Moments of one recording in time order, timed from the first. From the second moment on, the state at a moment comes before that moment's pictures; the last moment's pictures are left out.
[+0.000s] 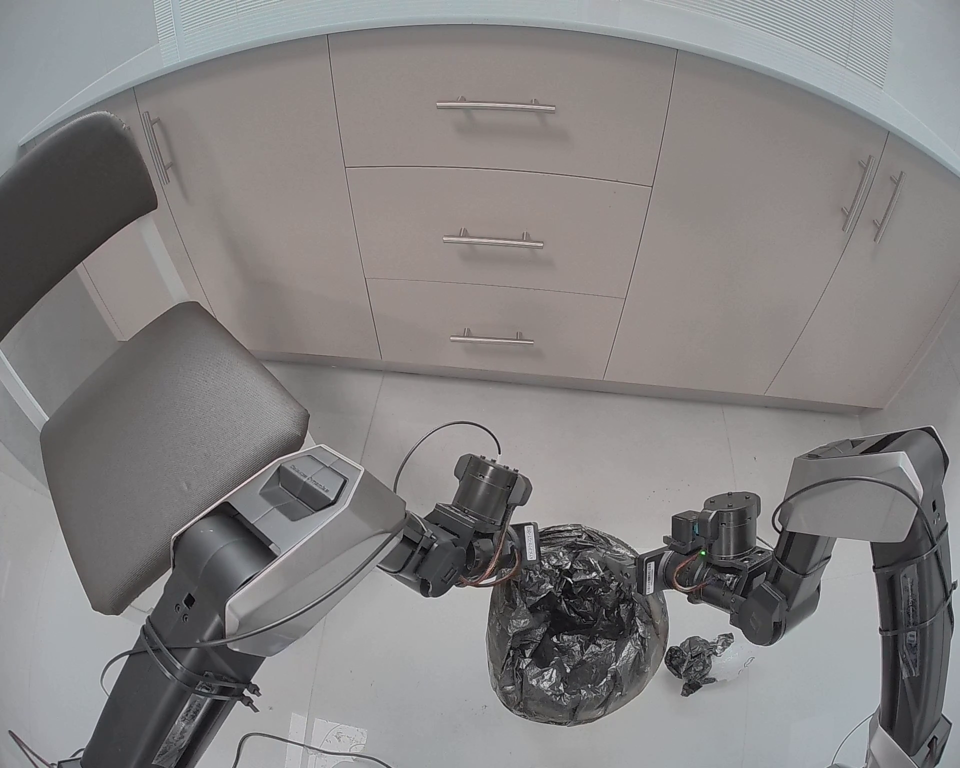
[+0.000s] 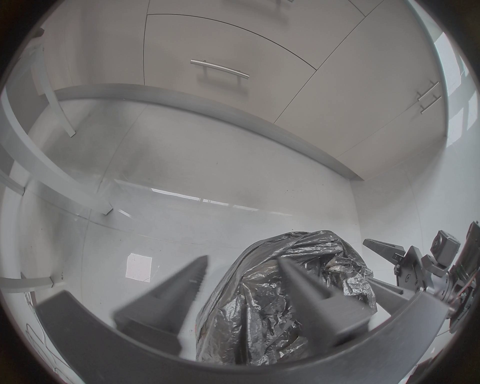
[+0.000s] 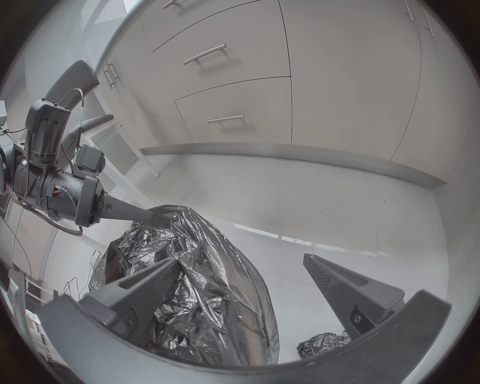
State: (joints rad) left arm -0.64 2.66 -1.62 -0.30 0.05 -0.54; right arm 0.32 2.46 -0.68 -1.28 0.04 0.07
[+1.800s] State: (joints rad) left arm -0.64 2.70 -1.76 -0.16 0.10 -0.56; right arm 0.31 2.44 -0.74 -1.13 0.17 0.17
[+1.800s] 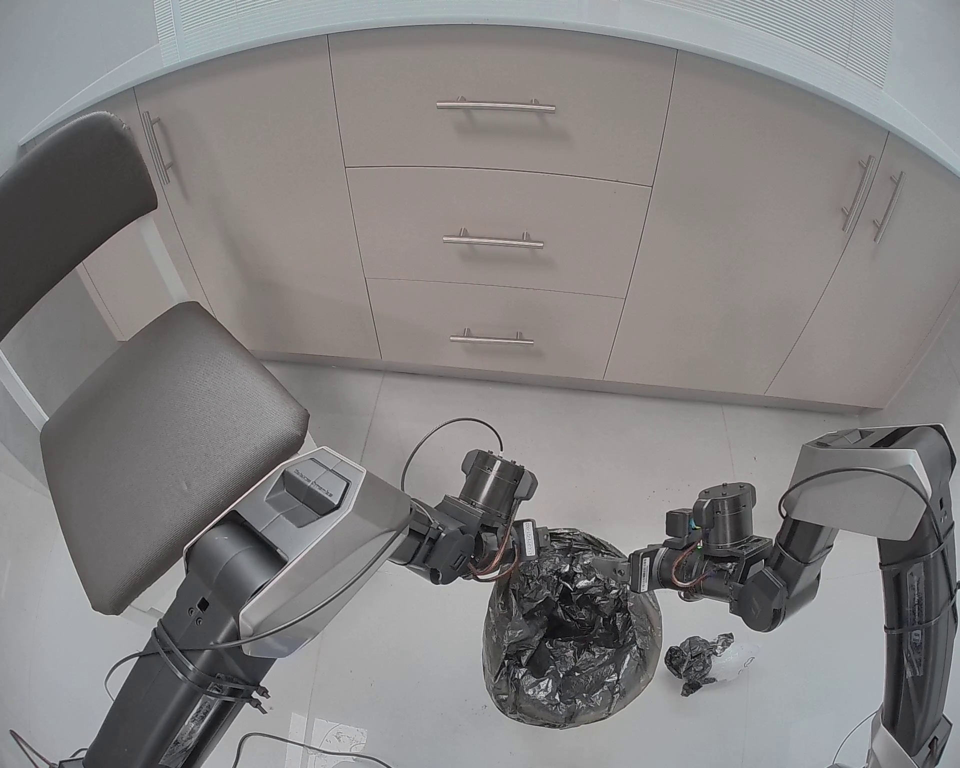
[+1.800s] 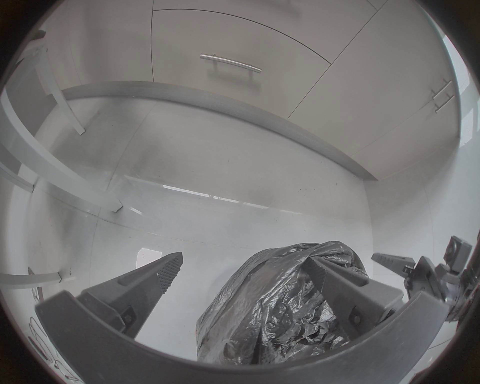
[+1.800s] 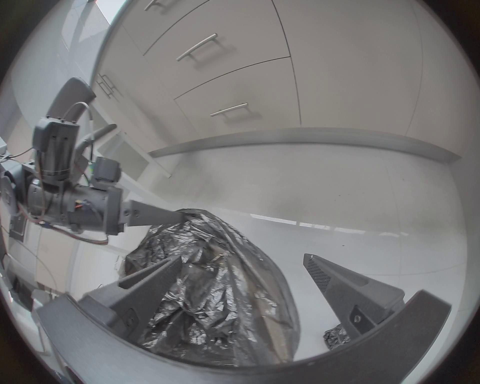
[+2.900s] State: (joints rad) left arm -0.59 2.81 -1.99 0.38 0.09 -0.52; right arm 0.26 2.40 -0.74 -1.19 0.28 0.26
